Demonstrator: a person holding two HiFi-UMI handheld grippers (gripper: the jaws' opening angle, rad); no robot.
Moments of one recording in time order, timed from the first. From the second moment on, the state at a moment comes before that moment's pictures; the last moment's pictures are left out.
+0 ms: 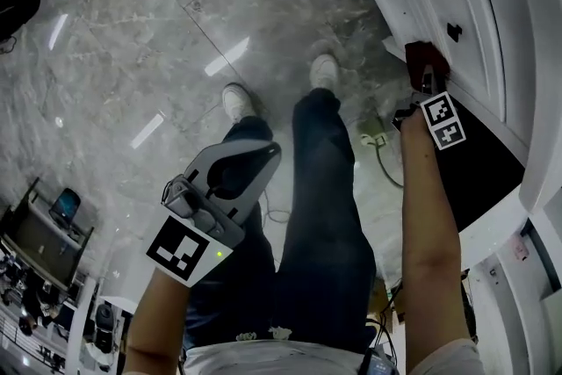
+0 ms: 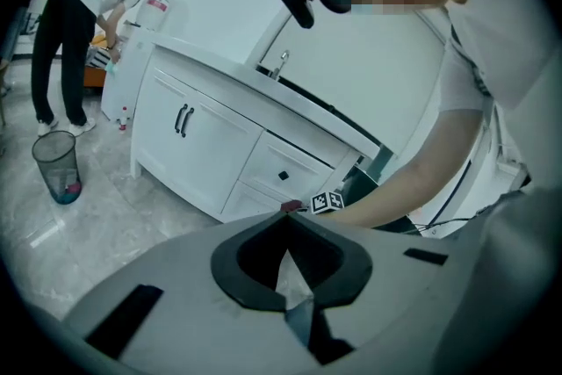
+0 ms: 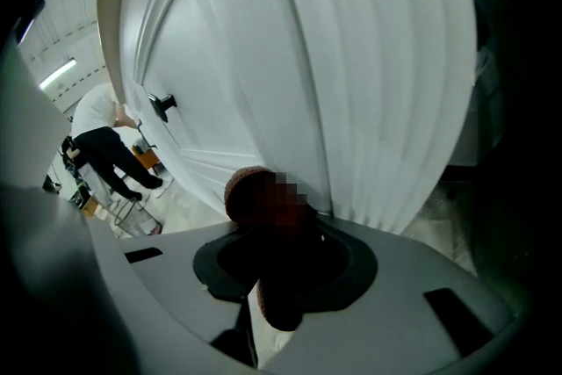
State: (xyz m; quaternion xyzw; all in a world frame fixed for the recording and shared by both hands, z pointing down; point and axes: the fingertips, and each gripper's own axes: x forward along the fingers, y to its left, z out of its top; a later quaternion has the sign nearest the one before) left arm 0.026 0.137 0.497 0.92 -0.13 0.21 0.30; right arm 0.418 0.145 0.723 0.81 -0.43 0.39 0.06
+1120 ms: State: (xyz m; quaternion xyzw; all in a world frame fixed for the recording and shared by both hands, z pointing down) left arm 0.084 0.128 0.477 0.94 -0.01 0.24 0.24; right arm 0.434 0.204 0.552 0.86 -0.36 0.35 -0.06
